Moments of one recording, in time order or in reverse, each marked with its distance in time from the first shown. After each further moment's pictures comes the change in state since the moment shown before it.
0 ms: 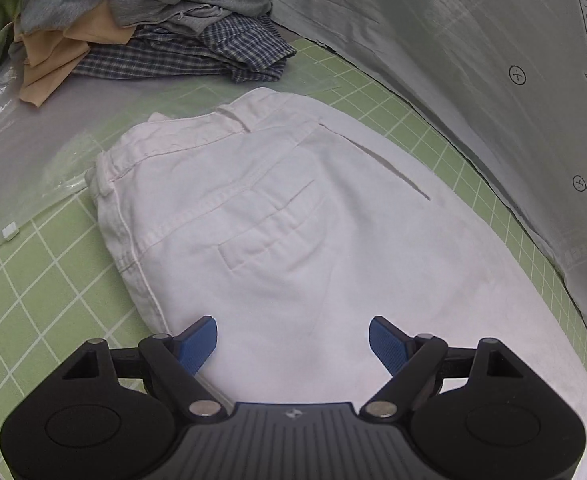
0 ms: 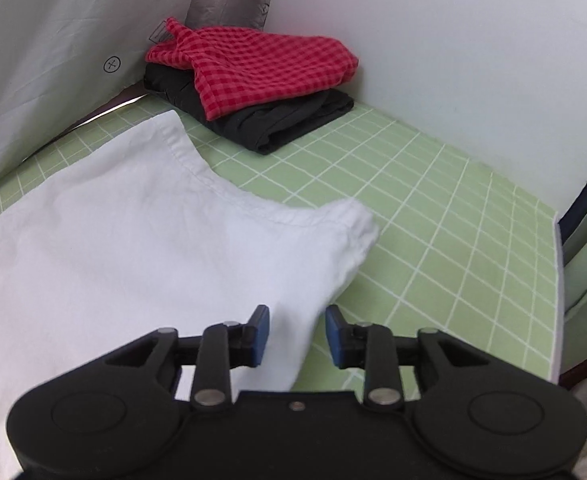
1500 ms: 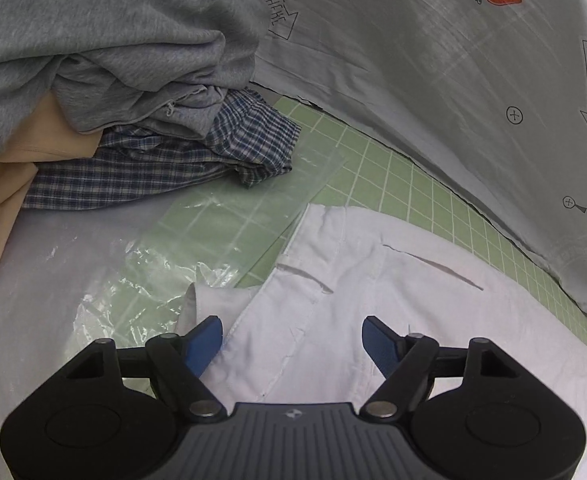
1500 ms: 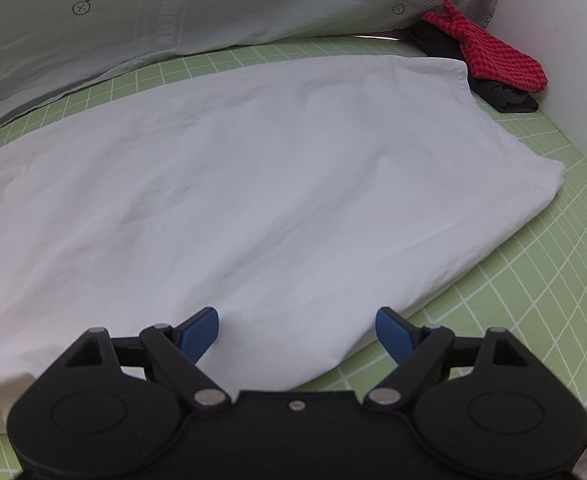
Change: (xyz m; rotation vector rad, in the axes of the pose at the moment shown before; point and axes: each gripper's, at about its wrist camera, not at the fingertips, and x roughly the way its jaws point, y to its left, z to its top) left arm 0.055 0.071 0.120 0.257 -0.027 -0.171; right arm -0.171 0.181 -0.171 -0.345 0.124 0.295
